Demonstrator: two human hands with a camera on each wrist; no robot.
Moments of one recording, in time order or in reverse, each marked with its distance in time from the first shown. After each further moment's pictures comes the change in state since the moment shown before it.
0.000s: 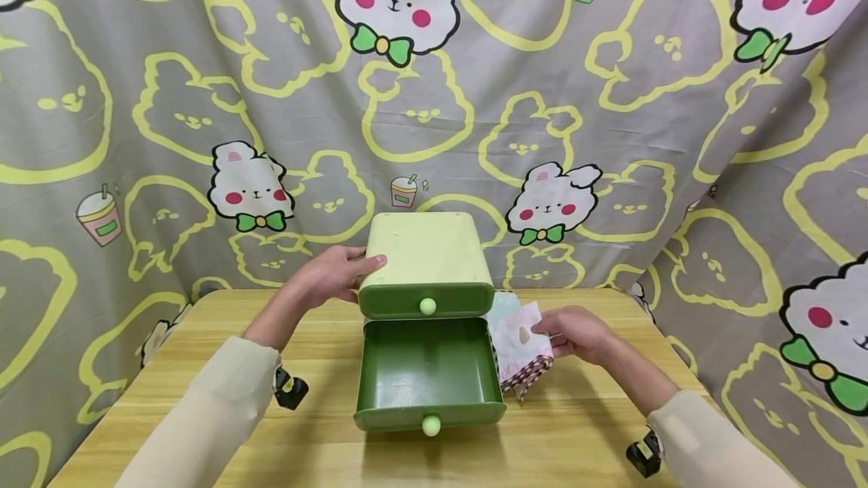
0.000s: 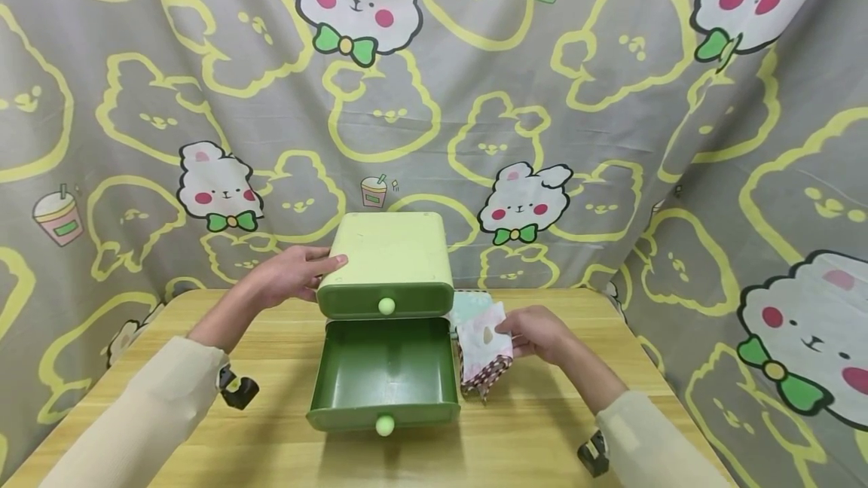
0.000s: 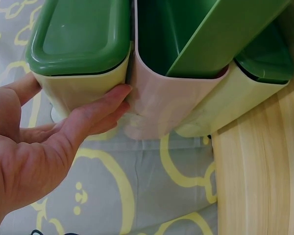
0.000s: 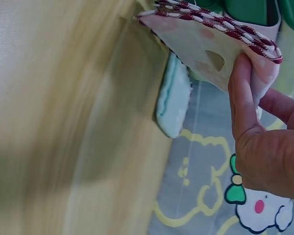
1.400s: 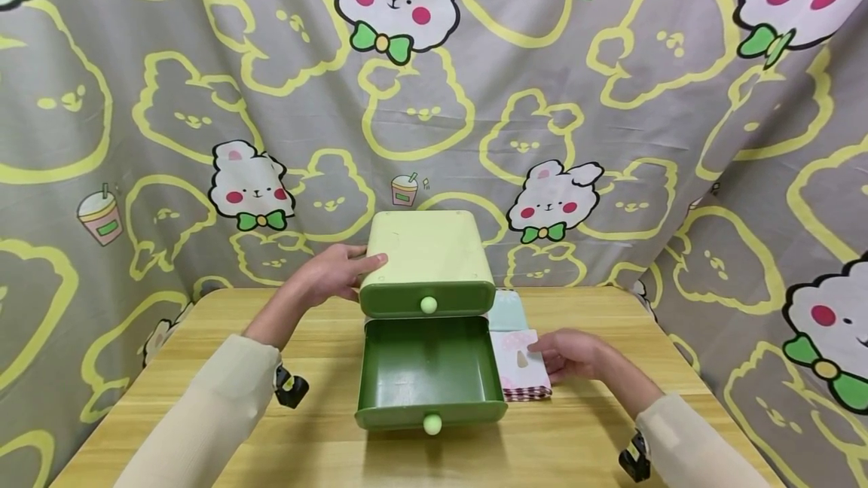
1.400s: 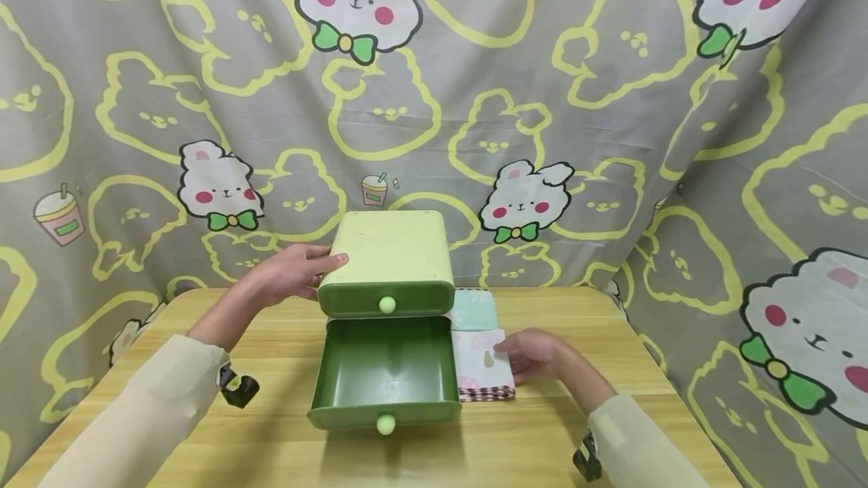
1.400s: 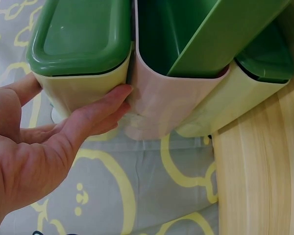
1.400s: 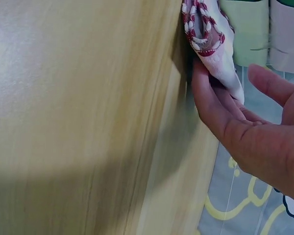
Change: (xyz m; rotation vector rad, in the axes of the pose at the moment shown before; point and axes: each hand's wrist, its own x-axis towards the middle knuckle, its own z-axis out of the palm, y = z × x) left_hand 0.000 0.002 -0.001 0.010 -0.005 -0.009; right_hand 0.023 0.053 -0.005 -0.041 -0.115 0.140
